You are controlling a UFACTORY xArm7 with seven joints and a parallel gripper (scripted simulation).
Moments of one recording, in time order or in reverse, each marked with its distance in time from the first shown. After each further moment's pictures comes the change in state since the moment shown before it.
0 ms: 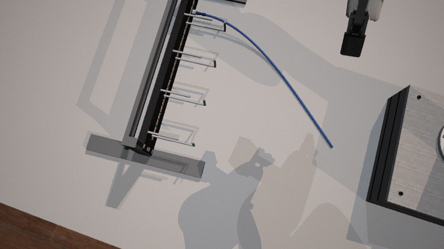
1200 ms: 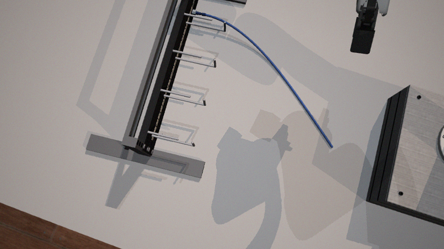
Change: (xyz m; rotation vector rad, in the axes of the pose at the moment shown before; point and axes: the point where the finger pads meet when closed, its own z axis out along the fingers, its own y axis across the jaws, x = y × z) arm -0.013 0.025 0.024 0.307 -0.019 -0.018
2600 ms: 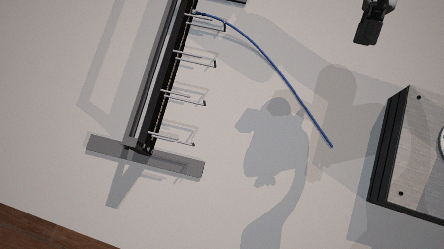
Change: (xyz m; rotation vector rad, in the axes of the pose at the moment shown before) arm -0.007 0.025 0.004 0.294 0.098 -0.041
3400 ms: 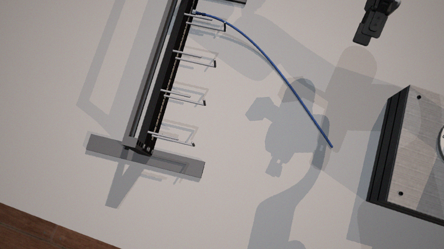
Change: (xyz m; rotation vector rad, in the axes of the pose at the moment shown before) arm -0.002 0.015 -0.008 0.154 0.107 -0.035
